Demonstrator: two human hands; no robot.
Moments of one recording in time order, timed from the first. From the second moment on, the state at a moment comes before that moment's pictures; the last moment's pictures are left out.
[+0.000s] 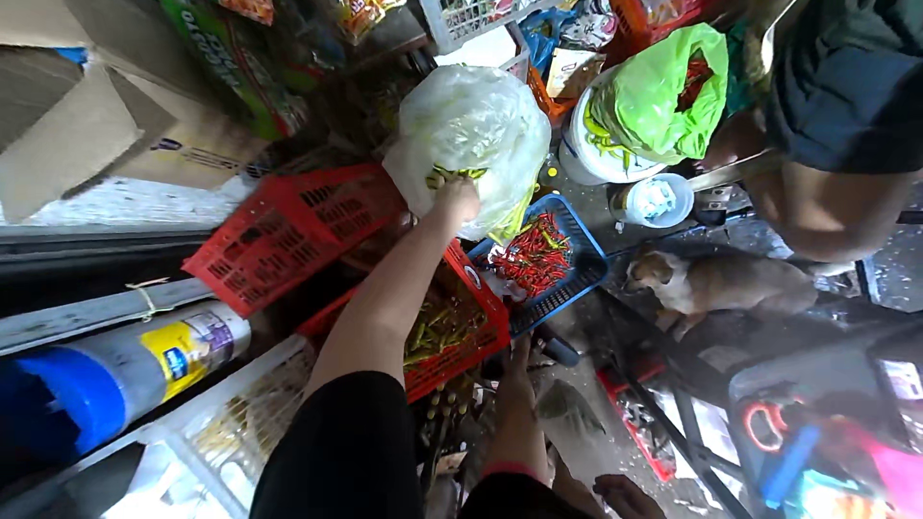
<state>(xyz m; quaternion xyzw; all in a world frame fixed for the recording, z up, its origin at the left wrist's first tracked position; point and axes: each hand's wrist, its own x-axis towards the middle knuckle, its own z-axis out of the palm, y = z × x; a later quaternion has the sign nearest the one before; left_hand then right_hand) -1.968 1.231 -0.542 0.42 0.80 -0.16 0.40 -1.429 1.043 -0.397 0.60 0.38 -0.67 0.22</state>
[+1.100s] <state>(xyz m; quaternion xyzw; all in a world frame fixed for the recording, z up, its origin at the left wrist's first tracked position) -1.998 1.218 -0.568 0.35 0.81 -0.11 0.46 -1.418 1.028 -0.404 0.61 0.37 -0.66 0.22</state>
